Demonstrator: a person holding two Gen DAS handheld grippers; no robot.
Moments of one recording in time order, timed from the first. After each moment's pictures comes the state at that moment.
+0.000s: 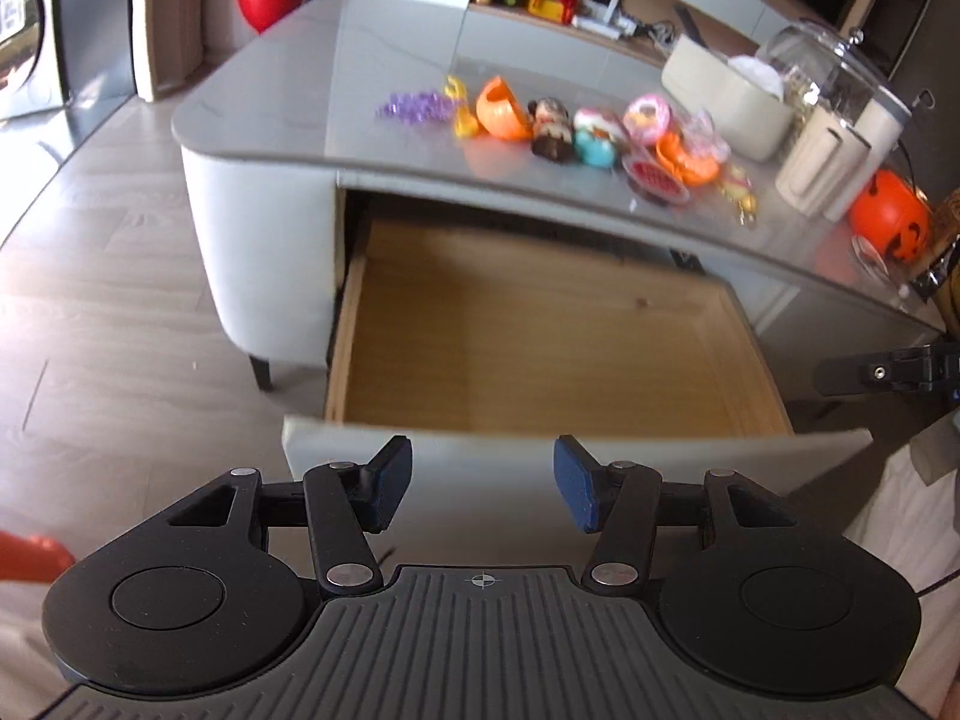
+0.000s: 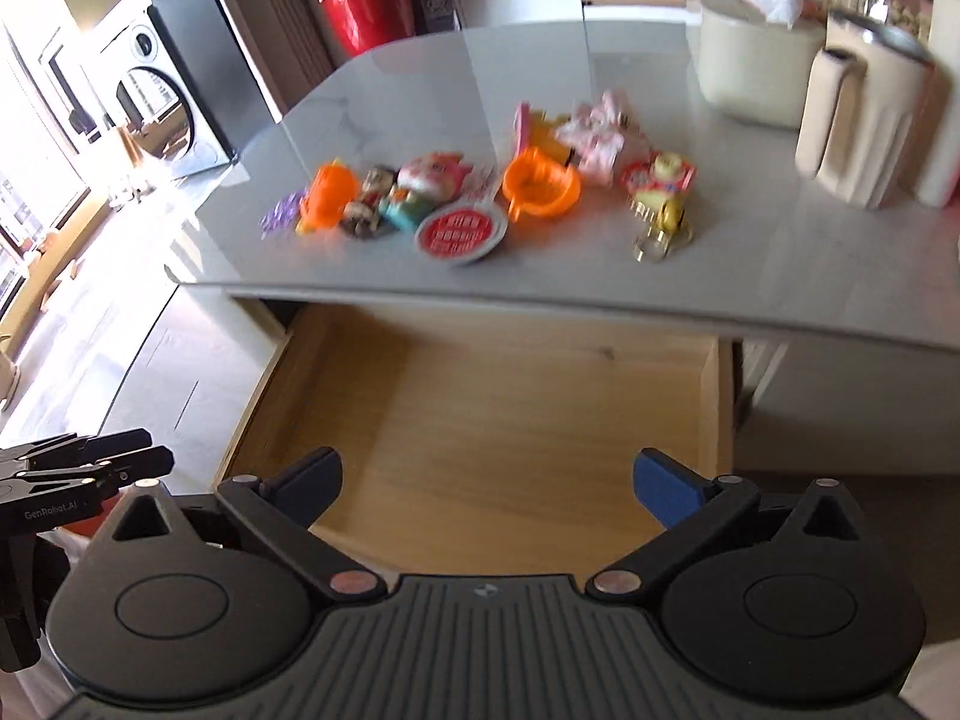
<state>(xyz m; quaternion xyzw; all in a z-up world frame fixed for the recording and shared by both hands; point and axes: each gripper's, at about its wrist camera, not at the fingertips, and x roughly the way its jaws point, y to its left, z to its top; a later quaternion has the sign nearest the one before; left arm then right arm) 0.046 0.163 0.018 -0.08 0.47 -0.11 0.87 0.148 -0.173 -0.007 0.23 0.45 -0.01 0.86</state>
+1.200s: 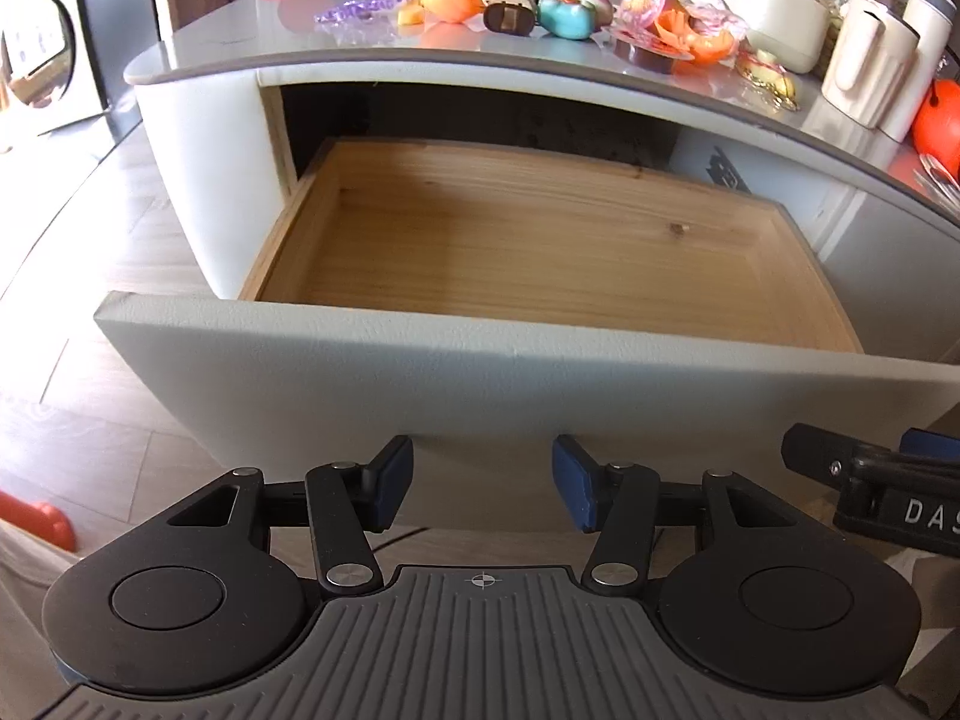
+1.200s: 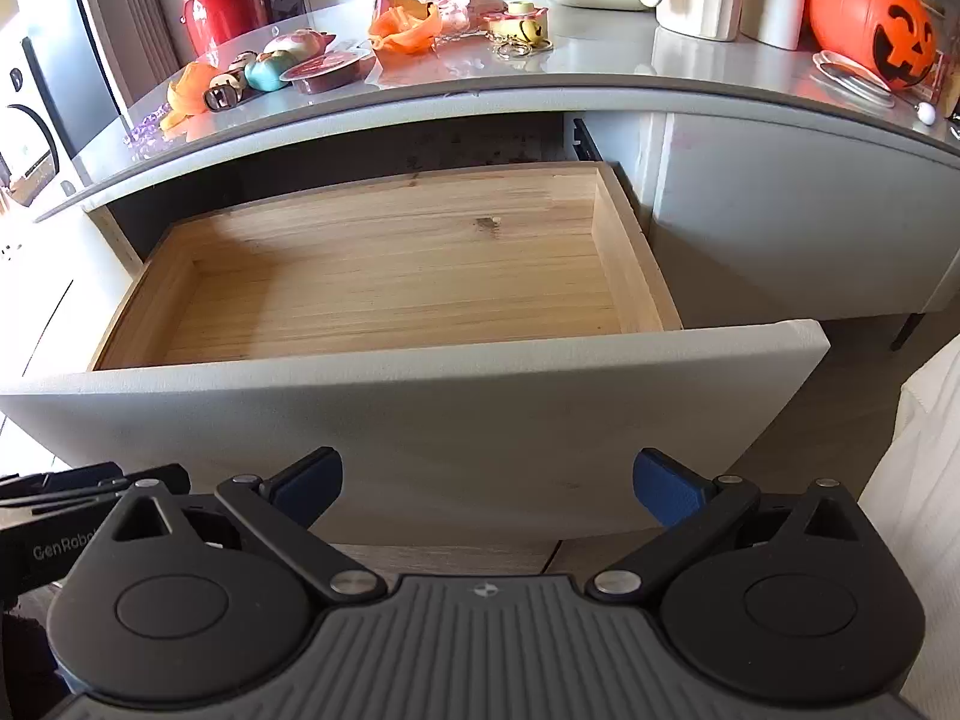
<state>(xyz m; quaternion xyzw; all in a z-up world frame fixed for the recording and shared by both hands) 0.052 0.078 -0.063 -0.03 0.46 -0.04 0.89 0.090 -0.105 -0.102 0.21 0.41 -0.18 0.87</state>
